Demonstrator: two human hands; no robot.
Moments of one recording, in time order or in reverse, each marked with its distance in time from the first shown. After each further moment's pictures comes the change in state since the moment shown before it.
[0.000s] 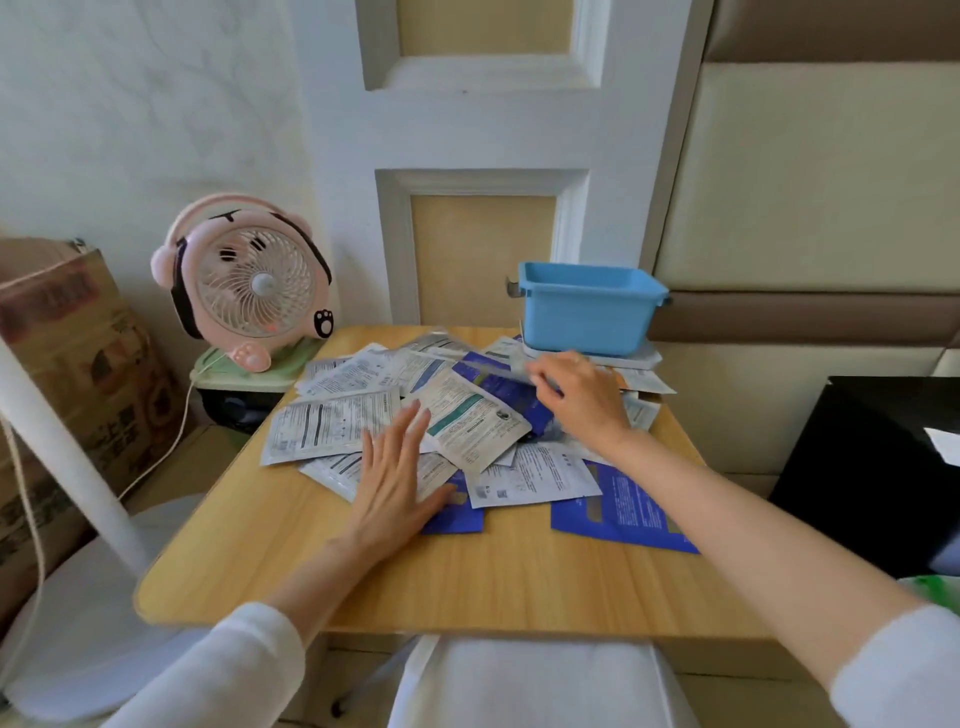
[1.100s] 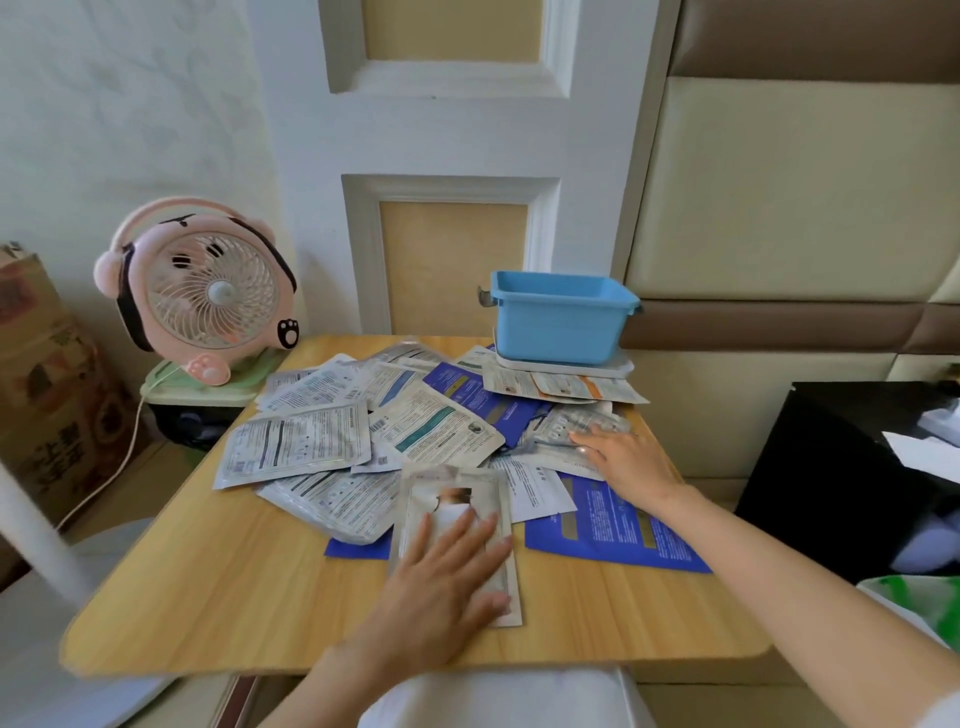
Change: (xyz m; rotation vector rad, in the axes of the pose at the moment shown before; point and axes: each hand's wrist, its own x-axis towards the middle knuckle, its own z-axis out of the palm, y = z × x) left_hand -0.041 0.076 0.010 0.176 -0.292 0.218; right_hand -0.069 0.066 -0.008 -0.263 -0.496 0.259
